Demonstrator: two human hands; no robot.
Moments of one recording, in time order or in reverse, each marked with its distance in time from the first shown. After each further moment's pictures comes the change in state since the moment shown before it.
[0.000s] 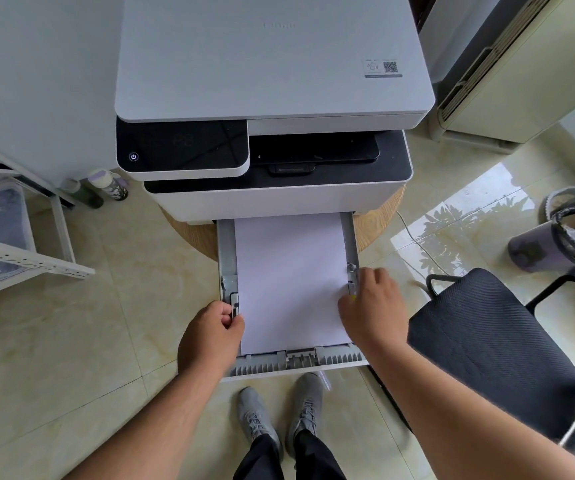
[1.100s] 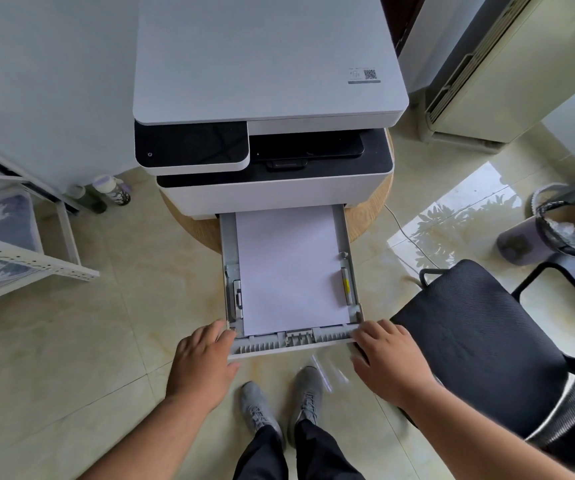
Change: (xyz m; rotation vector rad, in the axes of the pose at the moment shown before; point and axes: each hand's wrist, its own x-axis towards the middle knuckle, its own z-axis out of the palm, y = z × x) left_hand -0.047 -0.063 -0.011 0.631 -0.149 0.463; right_hand -0.090 0.077 0.005 -0.315 -0.188 -0.419
